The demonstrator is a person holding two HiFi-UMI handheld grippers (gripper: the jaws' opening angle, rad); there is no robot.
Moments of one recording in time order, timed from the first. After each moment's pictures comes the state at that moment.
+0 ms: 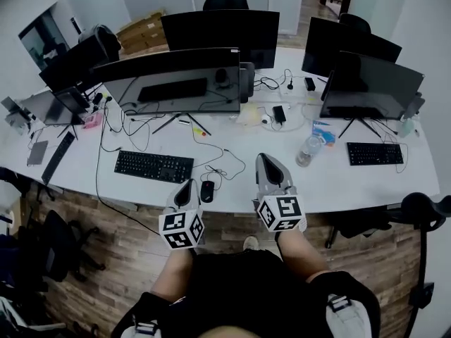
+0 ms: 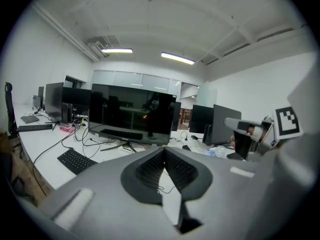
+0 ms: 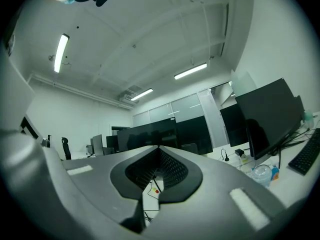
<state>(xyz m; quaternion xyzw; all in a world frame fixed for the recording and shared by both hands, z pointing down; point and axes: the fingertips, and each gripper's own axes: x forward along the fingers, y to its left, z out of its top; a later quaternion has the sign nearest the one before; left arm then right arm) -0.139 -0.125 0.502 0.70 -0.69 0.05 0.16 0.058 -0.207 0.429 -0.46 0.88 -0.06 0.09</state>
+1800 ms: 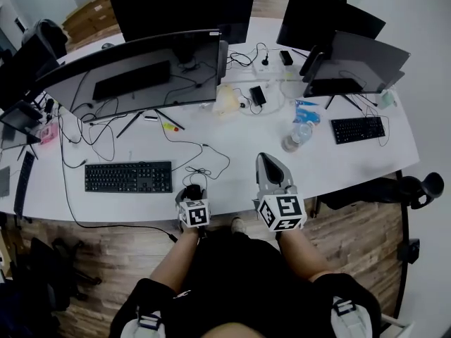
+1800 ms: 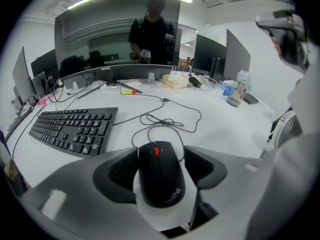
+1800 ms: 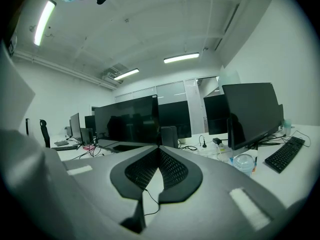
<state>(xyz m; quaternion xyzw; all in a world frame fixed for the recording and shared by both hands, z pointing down) -0.134 -0.197 0.781 0.69 -0.59 0.29 0.31 0.065 -0.257 0.492 -0.56 0.83 -0.09 -0.02</state>
